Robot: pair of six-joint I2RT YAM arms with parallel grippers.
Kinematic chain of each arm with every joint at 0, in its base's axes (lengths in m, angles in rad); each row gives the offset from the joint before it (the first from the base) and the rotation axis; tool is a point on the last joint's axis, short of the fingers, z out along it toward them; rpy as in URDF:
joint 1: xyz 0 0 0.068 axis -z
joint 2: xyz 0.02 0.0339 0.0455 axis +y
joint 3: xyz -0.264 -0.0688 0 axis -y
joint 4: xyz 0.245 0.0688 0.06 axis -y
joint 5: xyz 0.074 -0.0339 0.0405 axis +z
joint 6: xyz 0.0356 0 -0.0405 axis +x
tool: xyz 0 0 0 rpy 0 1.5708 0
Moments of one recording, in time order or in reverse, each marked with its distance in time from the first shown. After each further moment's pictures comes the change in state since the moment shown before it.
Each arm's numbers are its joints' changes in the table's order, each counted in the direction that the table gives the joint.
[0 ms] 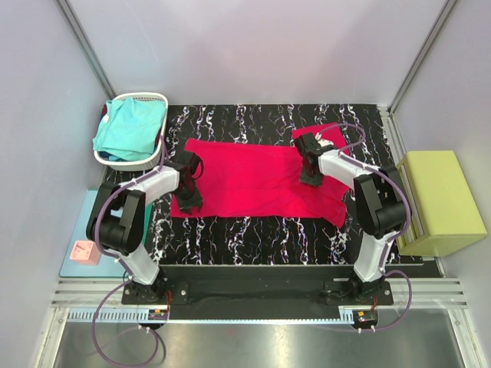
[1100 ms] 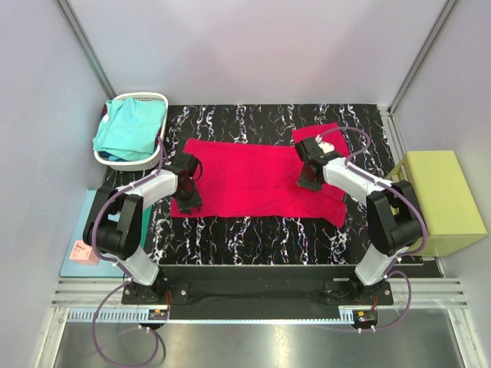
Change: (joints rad) left arm 0.002 -0.043 -0.051 0.051 0.001 0.002; right arm -0.043 -0.156 -0.069 -0.008 0.034 0.034
